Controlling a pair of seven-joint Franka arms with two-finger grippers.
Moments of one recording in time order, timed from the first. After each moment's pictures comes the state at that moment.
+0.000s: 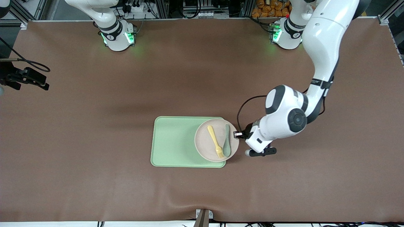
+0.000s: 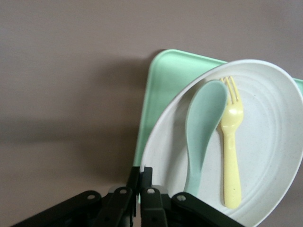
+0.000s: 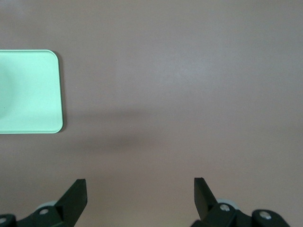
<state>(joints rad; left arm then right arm) -0.25 0.73 -0.27 -1.39 -0.24 2.17 -0.45 -0.01 0.02 -0.02 -1.53 0.00 1.54 -0.01</state>
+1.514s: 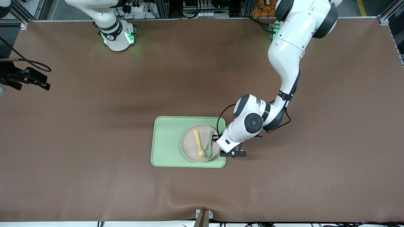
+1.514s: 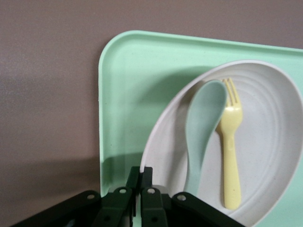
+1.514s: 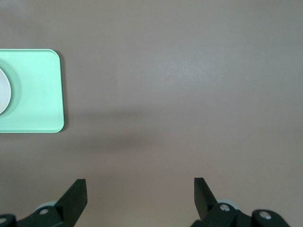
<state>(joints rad) -0.49 0.93 -0.10 -1.27 -0.24 2.32 -0.39 -0.01 0.02 -0.02 -1.53 0.00 1.54 -0.01</state>
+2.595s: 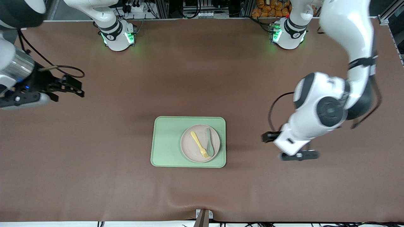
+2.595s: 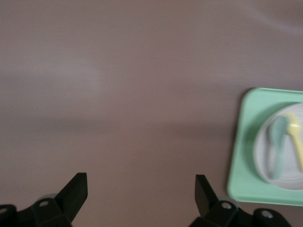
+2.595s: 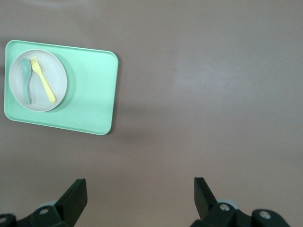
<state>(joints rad) -0.23 0.55 -0.08 -1.23 0.04 1.77 -0.38 0.13 0.12 0.01 -1.50 0.11 1.63 -0.01</state>
